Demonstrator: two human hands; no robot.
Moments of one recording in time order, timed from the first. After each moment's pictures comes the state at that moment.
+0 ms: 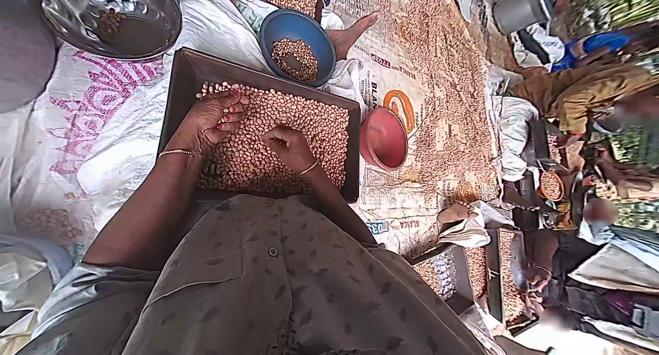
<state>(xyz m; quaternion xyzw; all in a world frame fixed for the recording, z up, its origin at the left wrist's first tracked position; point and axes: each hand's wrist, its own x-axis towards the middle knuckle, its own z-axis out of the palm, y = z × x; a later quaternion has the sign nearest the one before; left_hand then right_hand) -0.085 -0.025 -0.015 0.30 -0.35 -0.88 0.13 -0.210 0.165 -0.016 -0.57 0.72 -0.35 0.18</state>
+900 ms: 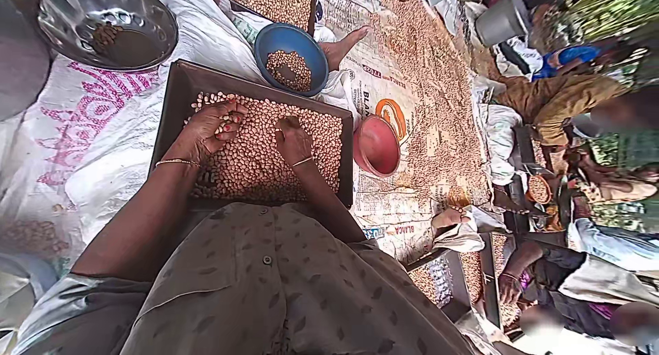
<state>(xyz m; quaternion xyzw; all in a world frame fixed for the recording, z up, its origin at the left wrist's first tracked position) -0.091 -0.023 -0.014 0.32 -0.36 -0.87 0.12 -0.231 0.130 -0.015 -0.46 0.88 -0.11 0.04</state>
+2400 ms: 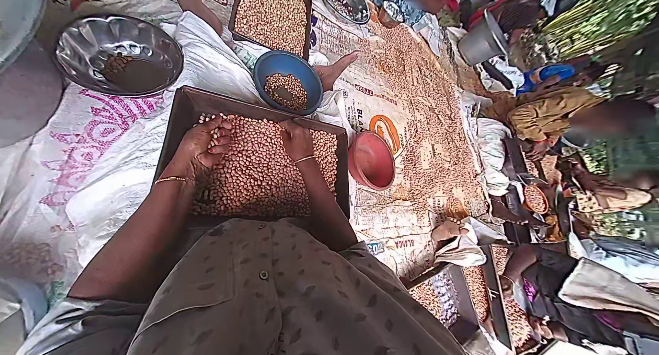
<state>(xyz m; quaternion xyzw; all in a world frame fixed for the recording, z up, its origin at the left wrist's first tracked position) -0.088 -0.032 -0.019 0.33 -0.27 -0.89 0.17 -0.275 0.106 -0.005 -0.47 0.85 -0.22 0.03</state>
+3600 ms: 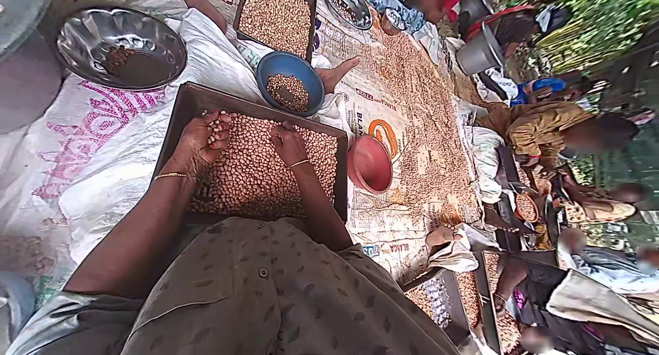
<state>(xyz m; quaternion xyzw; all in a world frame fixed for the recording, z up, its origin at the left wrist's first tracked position) -0.089 -0.031 -0.011 0.34 -0.25 -0.88 0.22 -0.266 0.103 -0.020 -0.54 0.82 -0.17 0.05</state>
